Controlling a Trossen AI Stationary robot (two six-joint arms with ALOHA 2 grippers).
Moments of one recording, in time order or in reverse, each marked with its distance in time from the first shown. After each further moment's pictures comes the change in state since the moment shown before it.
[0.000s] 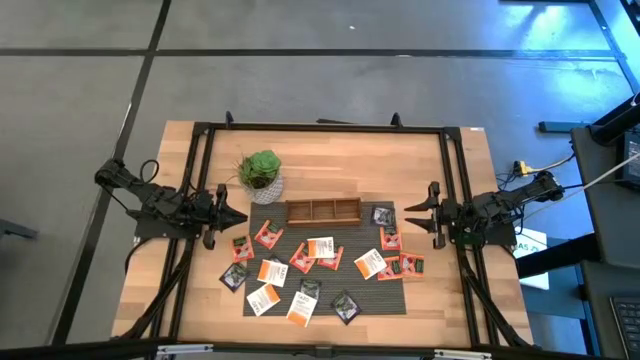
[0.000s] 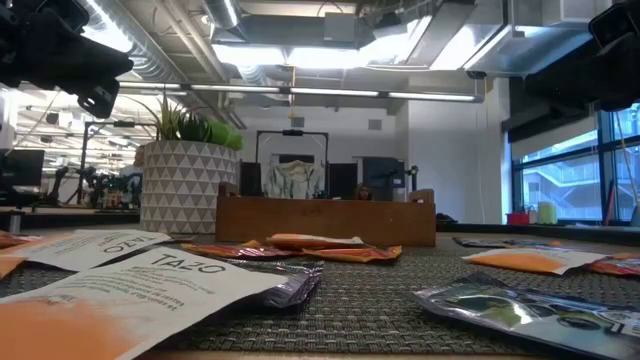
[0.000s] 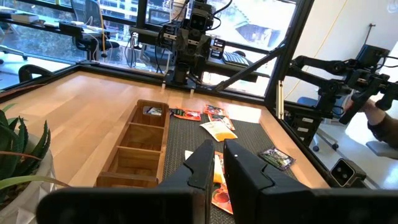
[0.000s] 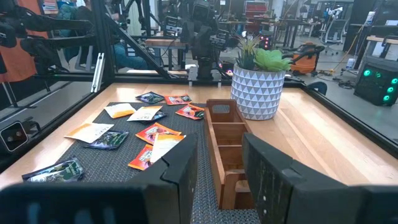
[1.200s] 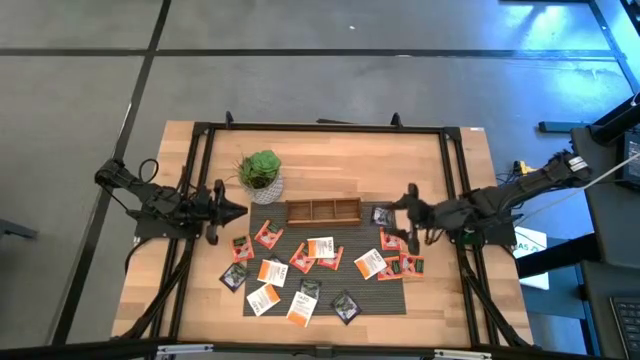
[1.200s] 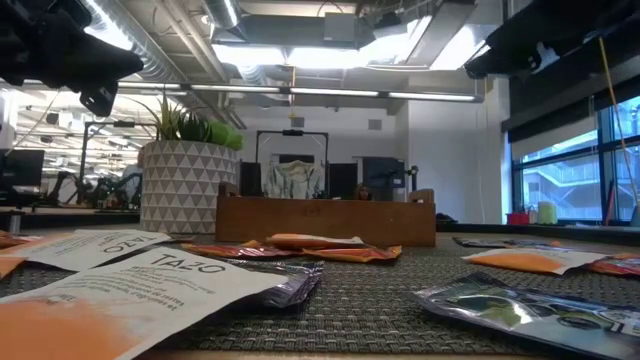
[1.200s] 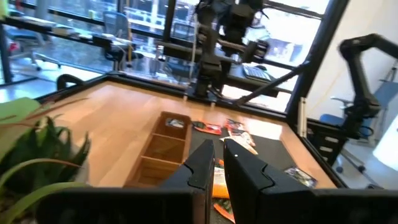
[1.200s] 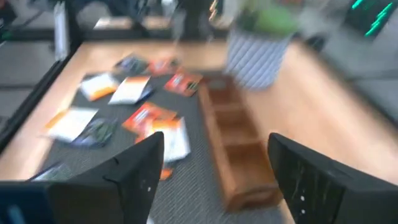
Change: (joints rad) left arm 0.000 0.000 0.000 0.037 -0.119 0.000; right arm -0.022 0.850 0.481 -0.036 -0.014 0.226
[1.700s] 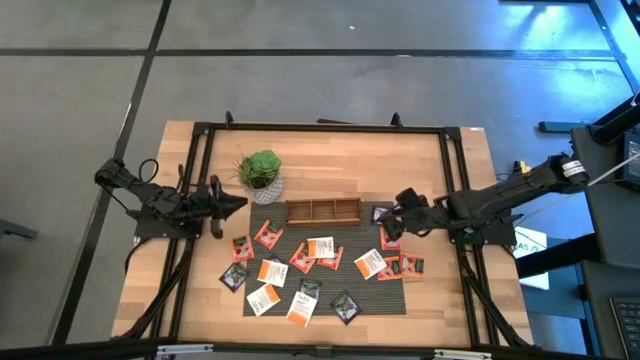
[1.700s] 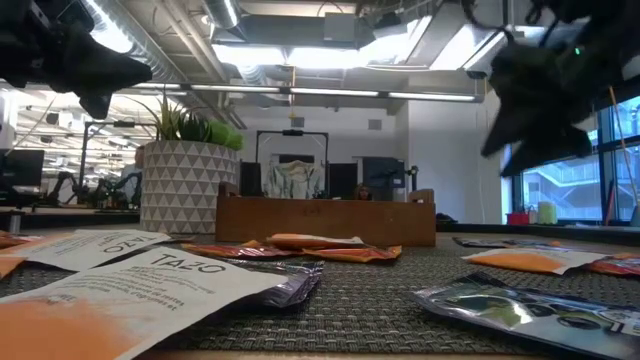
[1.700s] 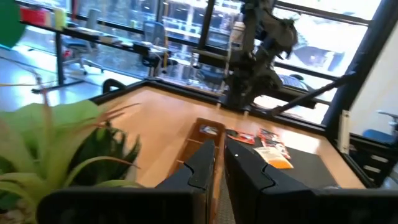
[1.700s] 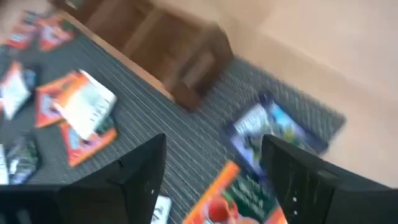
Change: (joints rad) left arm 0.000 0.000 0.000 -0.003 -0.157 0.000; right arm -0.124 0.216 -0.002 -0.289 0.003 0.879
